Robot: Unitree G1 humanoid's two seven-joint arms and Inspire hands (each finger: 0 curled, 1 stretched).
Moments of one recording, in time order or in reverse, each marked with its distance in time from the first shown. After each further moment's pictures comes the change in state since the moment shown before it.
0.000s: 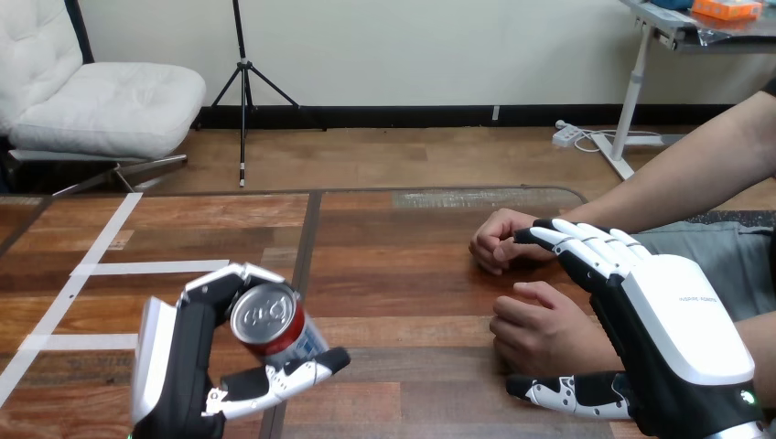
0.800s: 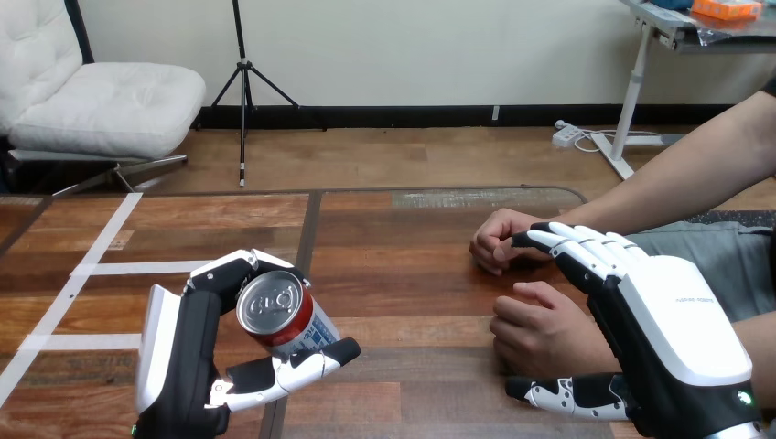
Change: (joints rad) left arm -0.010 -0.018 0.004 -0.017 -0.025 -0.026 -0.043; right arm 0.000 0.000 0.004 0.000 -0.018 0.000 0.000
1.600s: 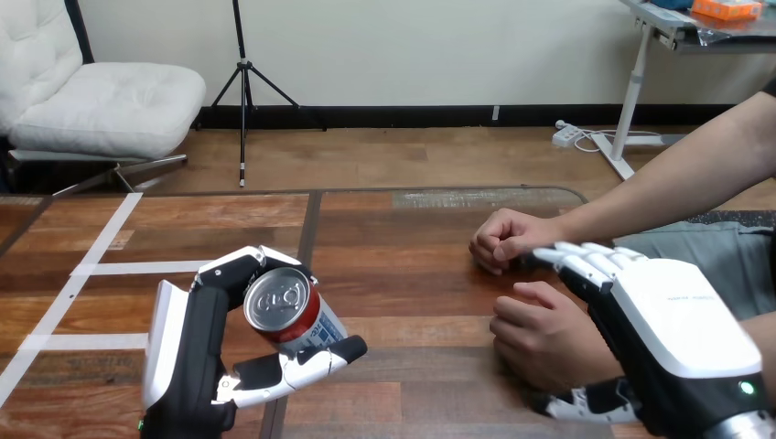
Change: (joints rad) left arm -0.012 -0.013 0.001 0.002 0.008 -0.002 -0.014; right arm 0.002 -0.030 -0.012 -0.089 -0.118 0.132 0.146
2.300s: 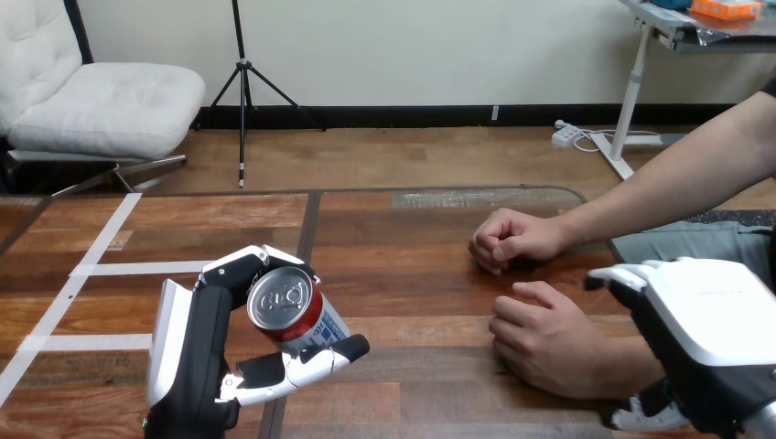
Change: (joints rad) left arm -0.015 -0.006 -0.001 0.024 0.003 -0.009 0.000; right arm -0.006 -0.065 -0.052 -0.135 -0.185 0.187 0.255
